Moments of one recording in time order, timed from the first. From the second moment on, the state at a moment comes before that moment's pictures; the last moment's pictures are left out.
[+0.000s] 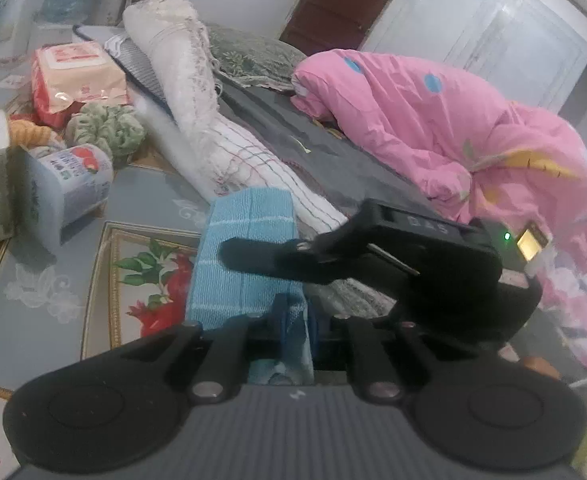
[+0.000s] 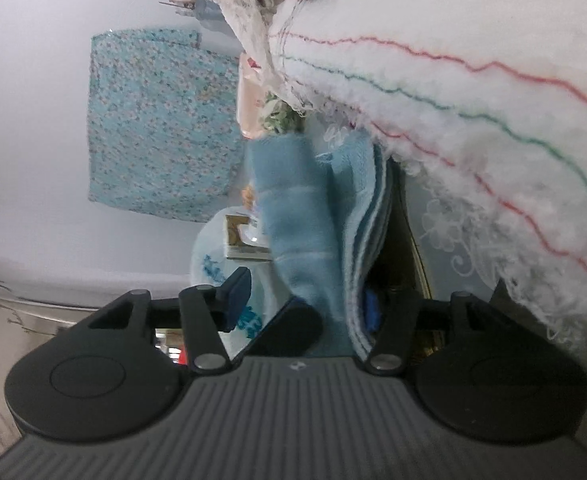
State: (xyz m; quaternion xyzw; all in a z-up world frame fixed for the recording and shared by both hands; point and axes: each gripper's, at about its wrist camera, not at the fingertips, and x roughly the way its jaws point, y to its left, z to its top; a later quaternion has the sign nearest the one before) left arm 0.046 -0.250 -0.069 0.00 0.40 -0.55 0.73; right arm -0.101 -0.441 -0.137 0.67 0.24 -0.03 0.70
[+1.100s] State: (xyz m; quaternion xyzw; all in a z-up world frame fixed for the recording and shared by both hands) left arm 0.063 -0.077 0.050 -0.06 0.28 -0.38 0.88; right arm 0.014 -0.363 0.000 0.50 0.27 0.15 0.81
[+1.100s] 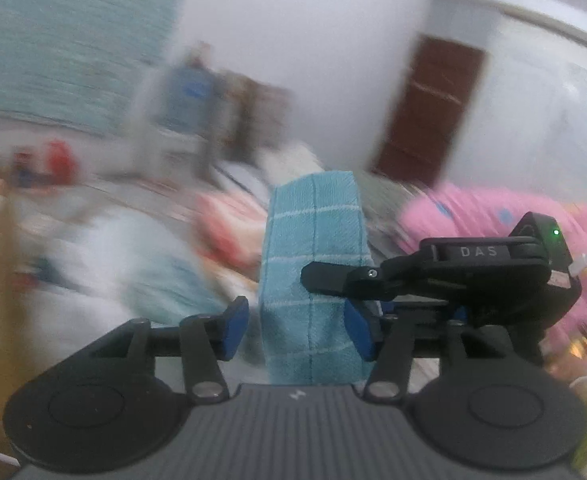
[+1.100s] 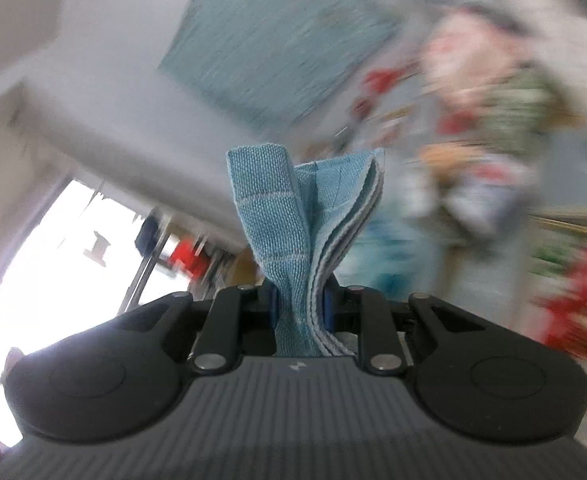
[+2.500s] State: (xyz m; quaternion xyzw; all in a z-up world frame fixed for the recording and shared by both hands) left arm 0.113 0.152 0.030 -0.18 0.29 0.03 0.94; right arm 0.367 -0.049 -0.076 0.34 0.61 0.14 0.70
